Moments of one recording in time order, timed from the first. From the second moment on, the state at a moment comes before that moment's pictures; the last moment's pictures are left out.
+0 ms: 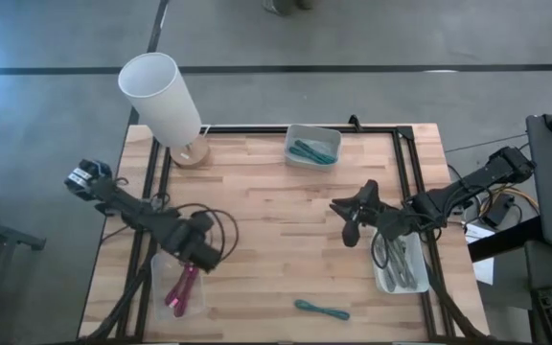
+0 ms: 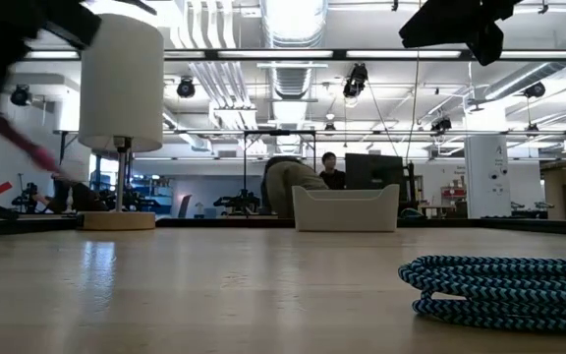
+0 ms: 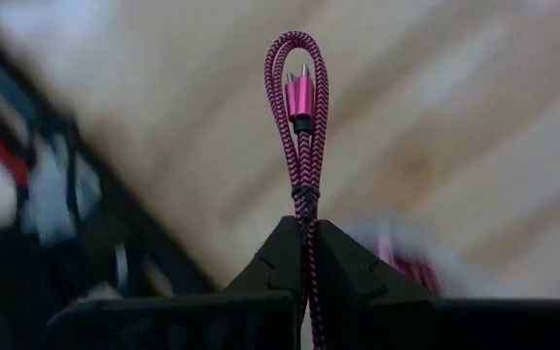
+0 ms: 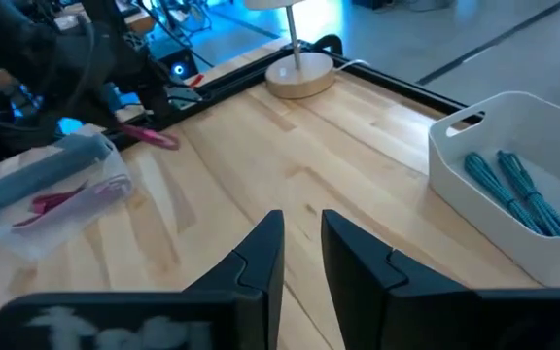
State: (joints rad) left arm -0.54 1.45 1.16 -1.43 -0.16 -1.34; right arm 0.45 1.06 0.76 -0.25 0.81 0.70
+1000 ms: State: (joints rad) left arm -0.80 1.51 1.28 -1.33 0.32 -1.88; right arm 0.41 1.13 0.76 -0.25 0.76 0.63
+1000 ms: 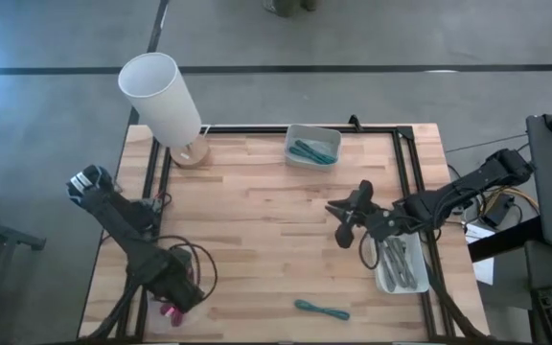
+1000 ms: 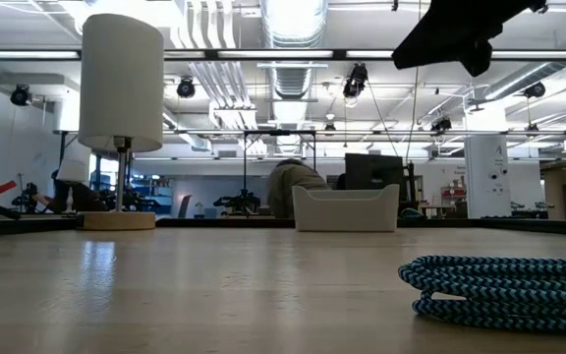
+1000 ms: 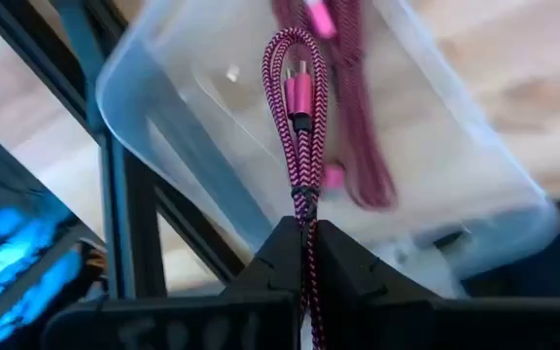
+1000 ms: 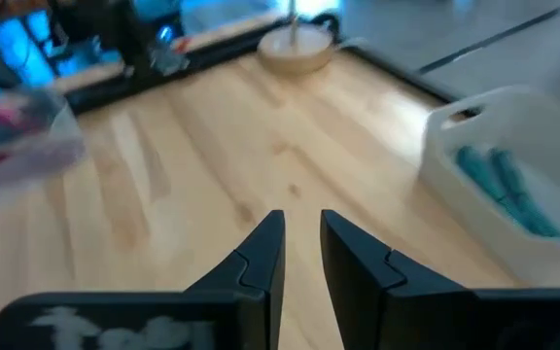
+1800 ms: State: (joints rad) left arm -0.76 1.53 1.03 -1.11 0.35 -1.78; right arm 0.41 1.21 0.80 -0.25 0.70 0.62
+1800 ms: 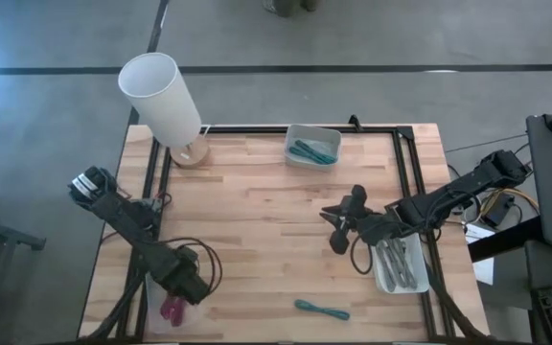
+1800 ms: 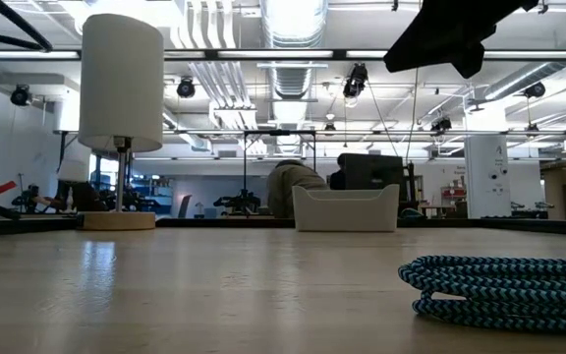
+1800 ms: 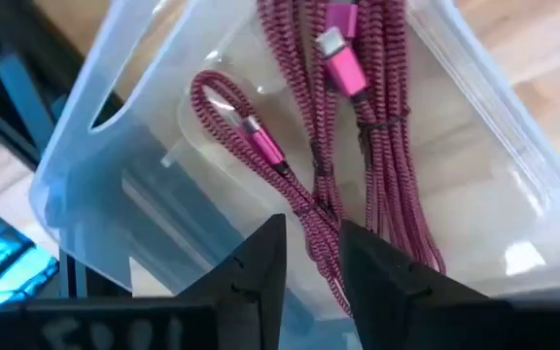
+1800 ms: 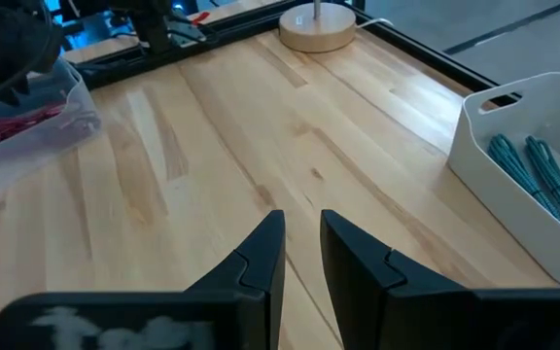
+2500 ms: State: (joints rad) left arm -0.72 1.53 1.37 -1.38 -0.07 -1.35; right arm 0.41 1.30 0.81 -0.23 0.34 0.62
